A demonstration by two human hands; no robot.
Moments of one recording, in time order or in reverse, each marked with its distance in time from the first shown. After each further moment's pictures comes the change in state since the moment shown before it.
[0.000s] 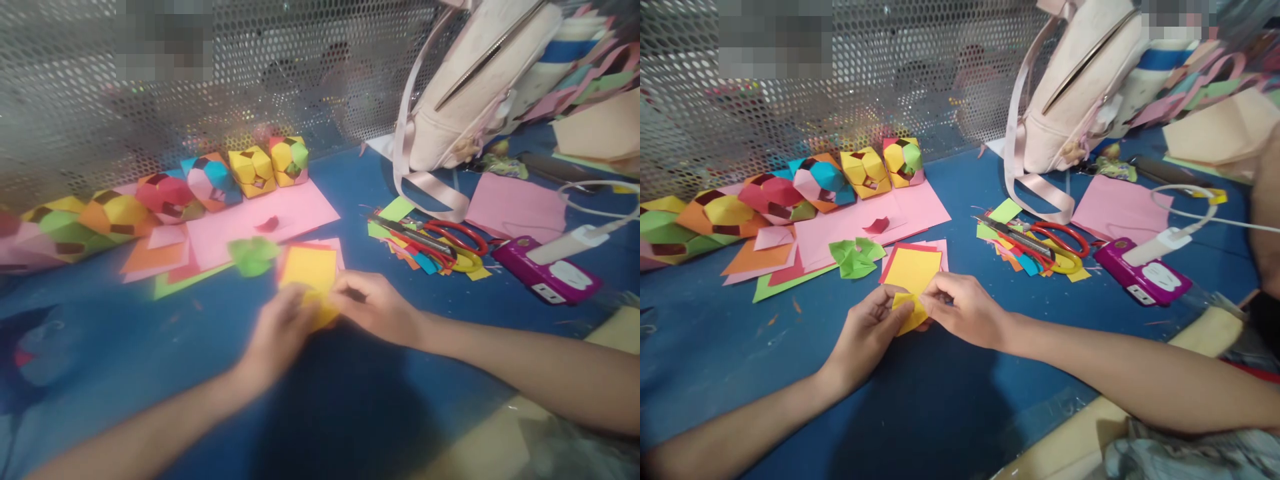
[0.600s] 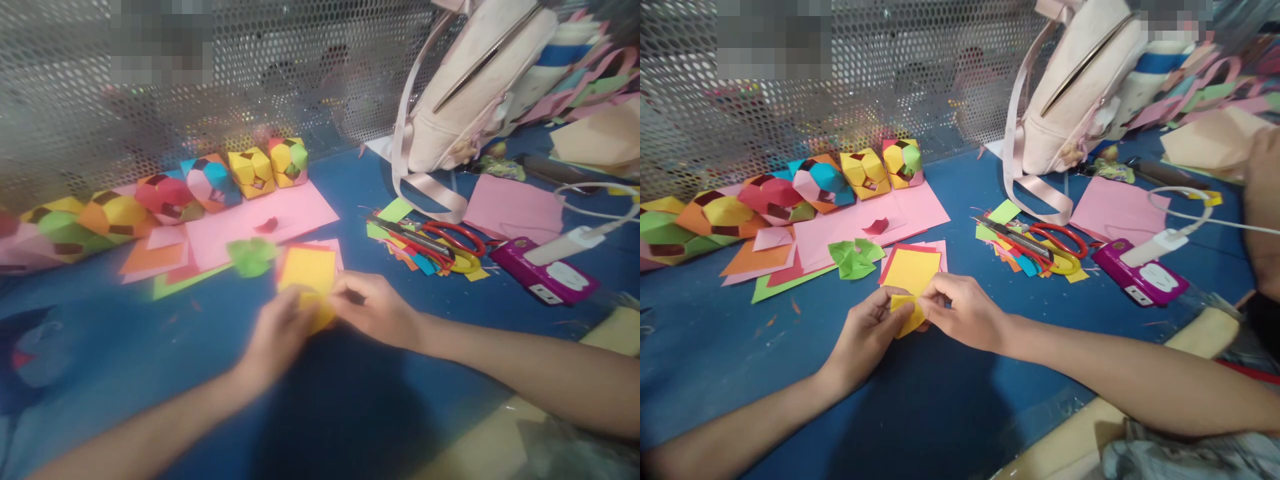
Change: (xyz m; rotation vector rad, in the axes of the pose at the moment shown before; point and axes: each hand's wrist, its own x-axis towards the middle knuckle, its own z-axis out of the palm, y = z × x) left_hand 0.001 -0.003 0.000 0.092 0.004 0.046; right_hand 0.000 -0.002 0.000 -0.039 0.030 -0.092
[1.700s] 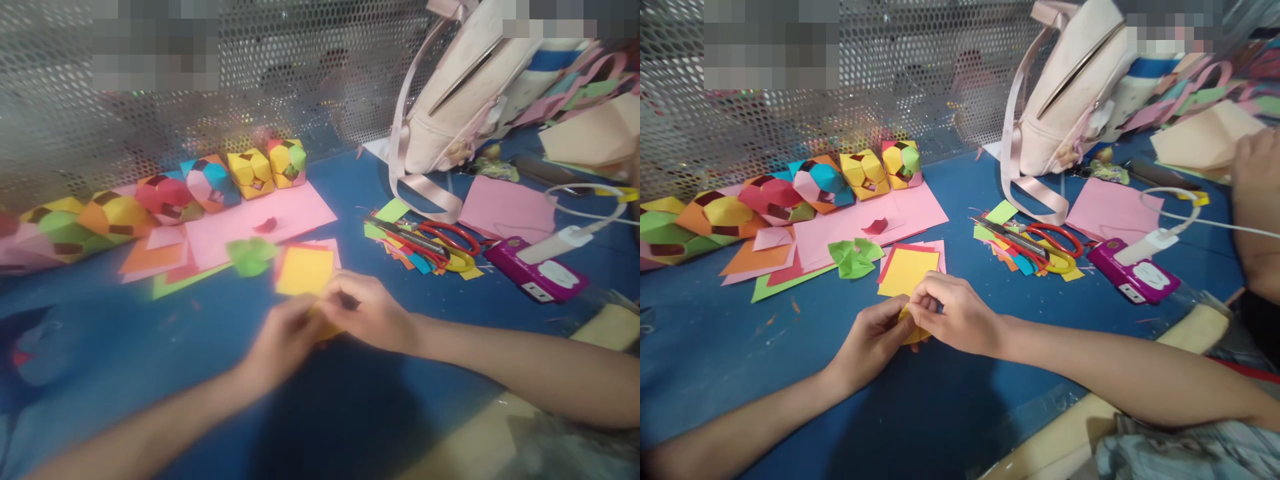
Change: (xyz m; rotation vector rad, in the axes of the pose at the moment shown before) left_hand -0.001 0.010 0.004 -0.022 -0.177 0.065; right_hand 0.002 -0.003 0.005 -0.015 0.057 -0.173
